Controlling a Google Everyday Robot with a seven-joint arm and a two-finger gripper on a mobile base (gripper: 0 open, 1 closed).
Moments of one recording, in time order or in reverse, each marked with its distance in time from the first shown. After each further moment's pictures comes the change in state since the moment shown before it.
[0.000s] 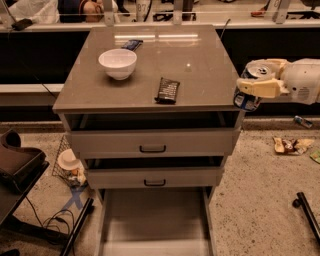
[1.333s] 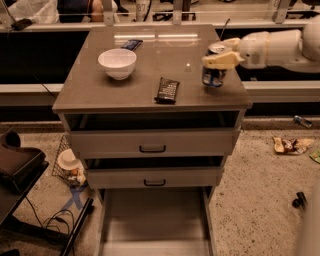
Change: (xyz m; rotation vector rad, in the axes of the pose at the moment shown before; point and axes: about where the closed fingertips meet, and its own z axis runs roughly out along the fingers) arm -0.004 -0.061 0.125 -0.182 0.046 0.056
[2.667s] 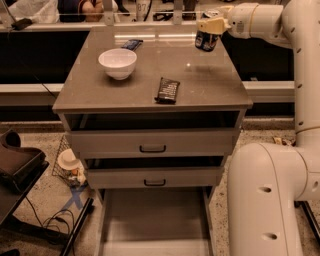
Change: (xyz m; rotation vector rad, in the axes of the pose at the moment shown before) arm -0.060 -0.111 0.039 0.199 -0.130 -0.014
